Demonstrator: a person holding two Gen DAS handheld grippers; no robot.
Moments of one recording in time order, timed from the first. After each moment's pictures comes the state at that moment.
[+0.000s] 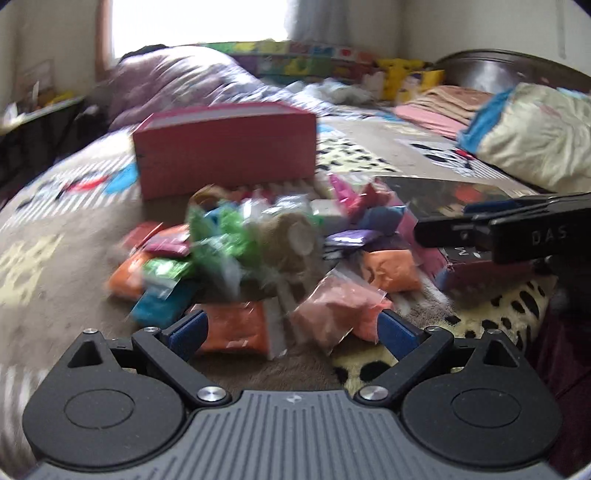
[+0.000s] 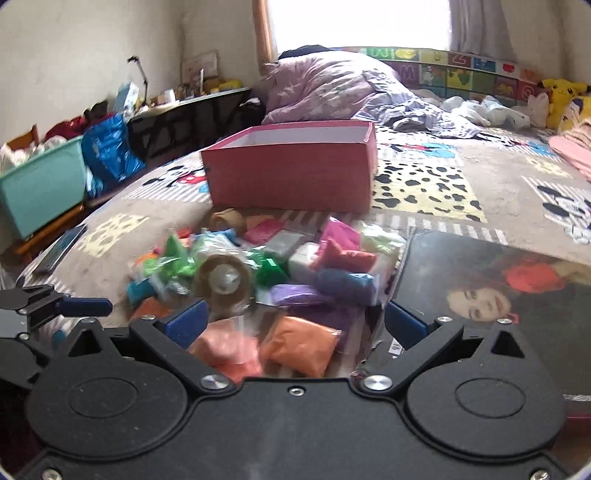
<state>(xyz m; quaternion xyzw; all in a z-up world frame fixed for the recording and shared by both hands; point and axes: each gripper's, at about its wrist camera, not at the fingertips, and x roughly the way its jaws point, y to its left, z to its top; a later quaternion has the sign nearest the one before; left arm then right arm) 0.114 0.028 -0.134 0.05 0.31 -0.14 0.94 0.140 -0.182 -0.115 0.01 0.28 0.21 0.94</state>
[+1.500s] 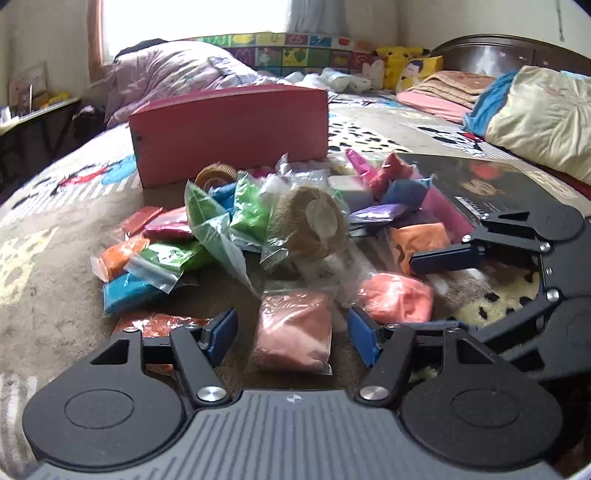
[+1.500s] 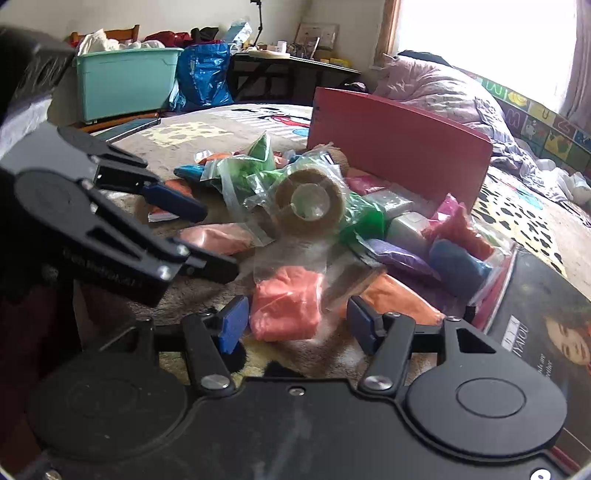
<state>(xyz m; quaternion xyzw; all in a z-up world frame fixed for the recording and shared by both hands) 0.135 0.042 -0.161 0.05 0.33 -0.12 0.93 0.133 -0.121 -0.168 -0.17 0.25 0.33 0.89</state>
